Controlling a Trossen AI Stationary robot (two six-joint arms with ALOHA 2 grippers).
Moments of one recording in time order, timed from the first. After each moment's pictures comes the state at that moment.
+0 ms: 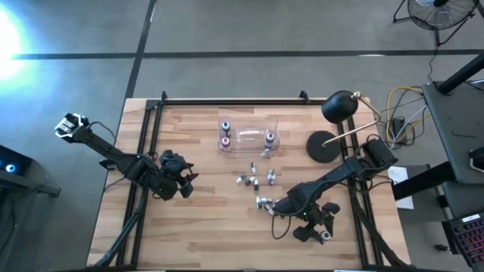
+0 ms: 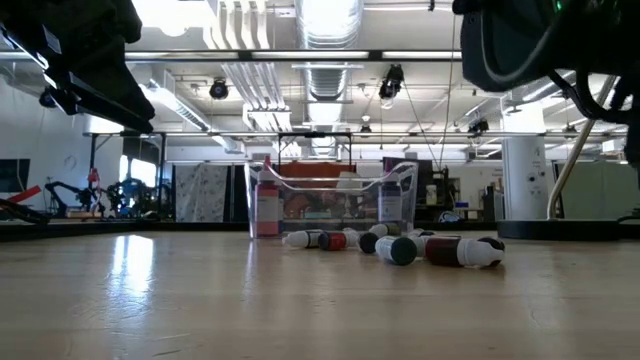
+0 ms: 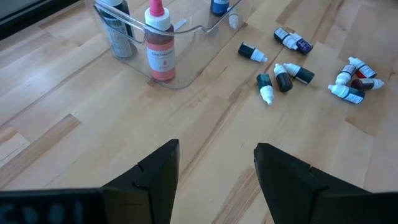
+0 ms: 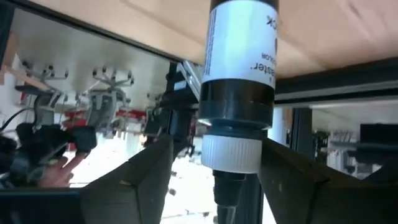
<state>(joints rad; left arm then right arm) -0.53 0.95 0.63 -0.64 -0.73 -0.97 0.44 1.87 1.08 -0.99 -1.07 1.20</state>
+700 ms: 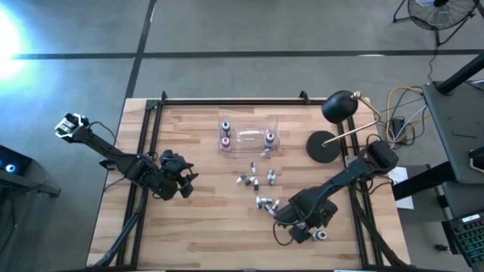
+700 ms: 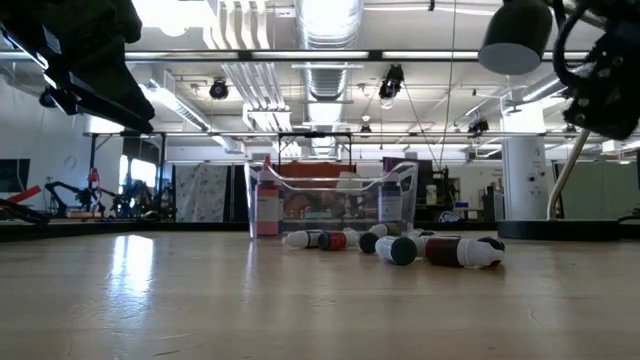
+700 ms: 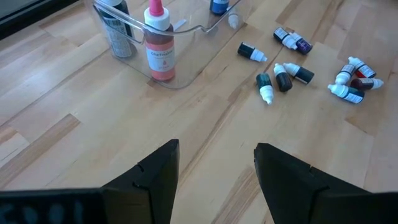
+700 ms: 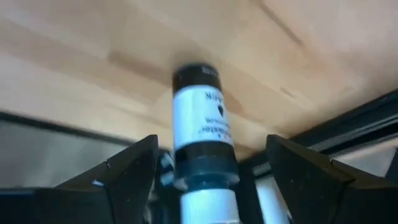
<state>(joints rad) -0.53 0.95 0.63 -0.63 -0.73 -0.97 0.52 1.84 1.21 -1.07 -0.60 1.46</state>
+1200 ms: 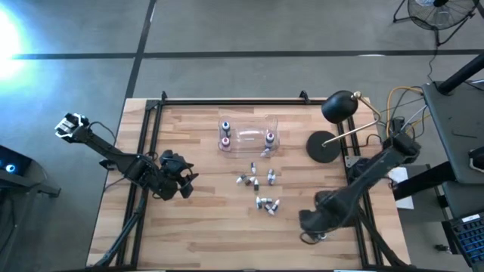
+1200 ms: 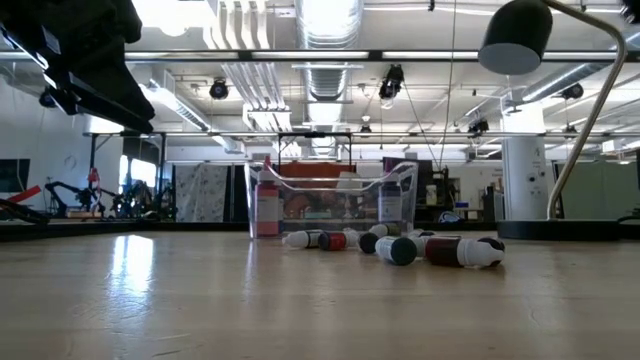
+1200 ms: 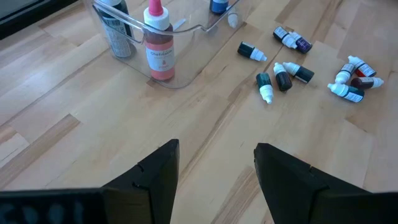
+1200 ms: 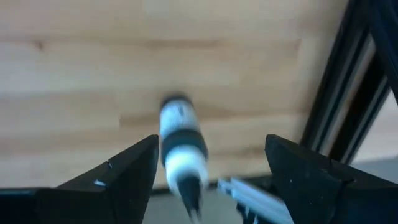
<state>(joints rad) -0.53 0.95 0.63 -0.63 -0.72 -0.96 0.70 1.59 1.22 -1.17 -0.26 2.30</state>
